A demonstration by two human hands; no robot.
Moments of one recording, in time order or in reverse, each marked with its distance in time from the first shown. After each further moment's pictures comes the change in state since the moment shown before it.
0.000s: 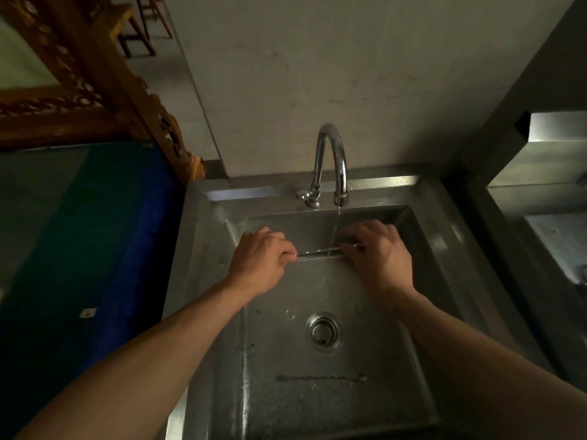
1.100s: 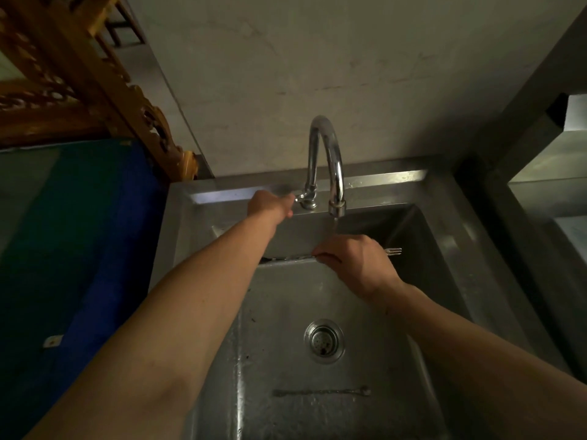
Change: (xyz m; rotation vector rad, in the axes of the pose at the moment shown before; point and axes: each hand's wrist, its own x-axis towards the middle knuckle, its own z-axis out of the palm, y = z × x) left_hand 0.149 -0.023 0.046 -0.637 0.042 -0.825; right_hand 0.047 0.010 0.032 0.058 -0.285 -0.277
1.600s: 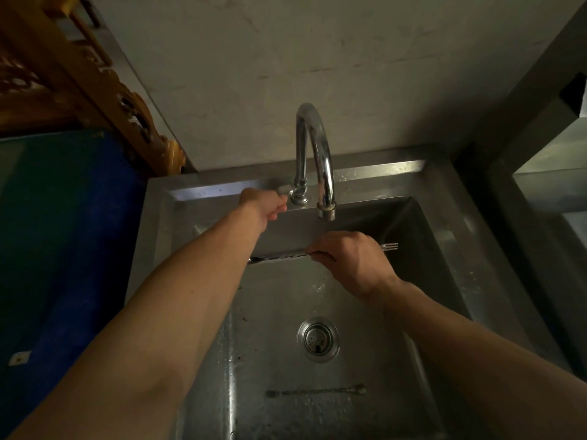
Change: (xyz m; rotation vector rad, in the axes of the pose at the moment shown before) left_hand 0.027 0.000 0.015 -0.241 -0.116 -0.142; right_hand 0.012 0.022 0.008 0.024 -0.014 -0.012
